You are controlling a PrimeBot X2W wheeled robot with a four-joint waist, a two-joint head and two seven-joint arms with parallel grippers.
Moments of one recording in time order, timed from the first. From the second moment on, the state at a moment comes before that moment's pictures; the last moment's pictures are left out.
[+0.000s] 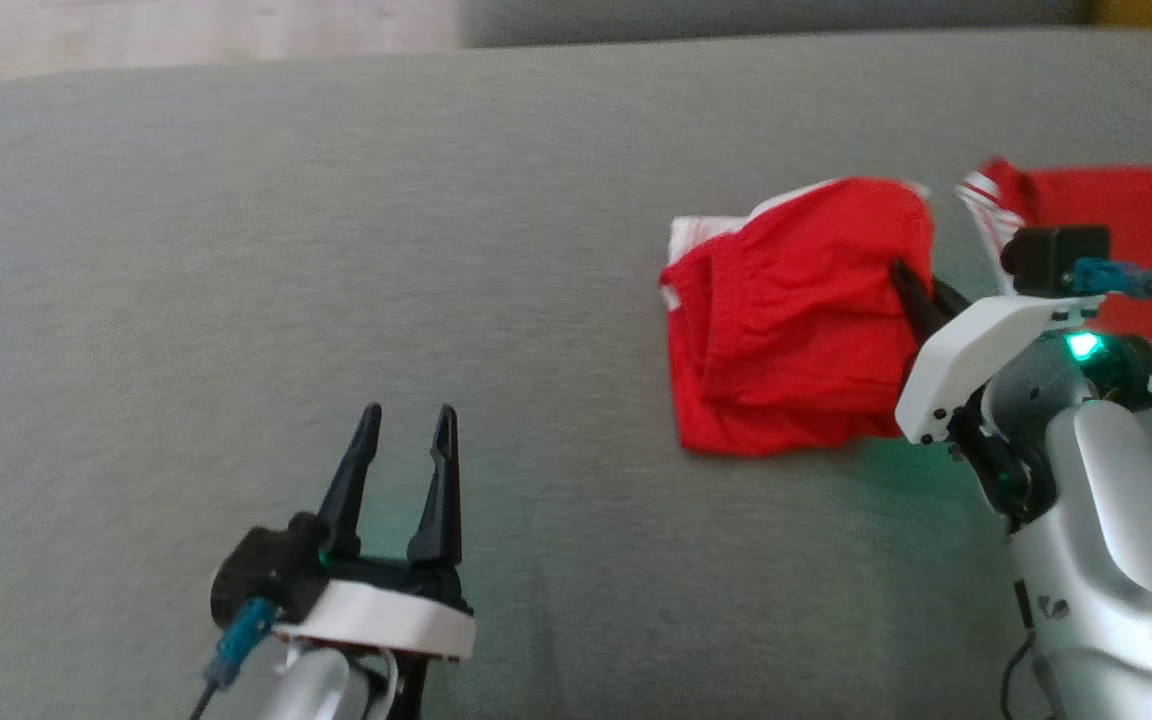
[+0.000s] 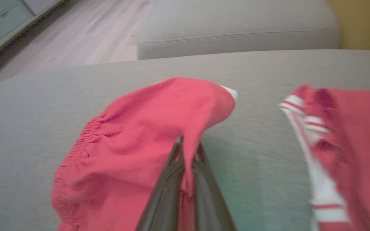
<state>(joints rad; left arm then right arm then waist) -0.11 0.11 -0.42 0.21 -0.47 0.02 -0.25 -0.43 -0.11 0.09 0.39 0.27 0.12 0.39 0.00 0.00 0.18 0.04</state>
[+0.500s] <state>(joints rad) -0.20 0.13 -0.43 0.18 -0.45 0.02 -0.22 -0.48 -0.13 0.10 0.30 0.26 0.12 0.40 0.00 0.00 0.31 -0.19</state>
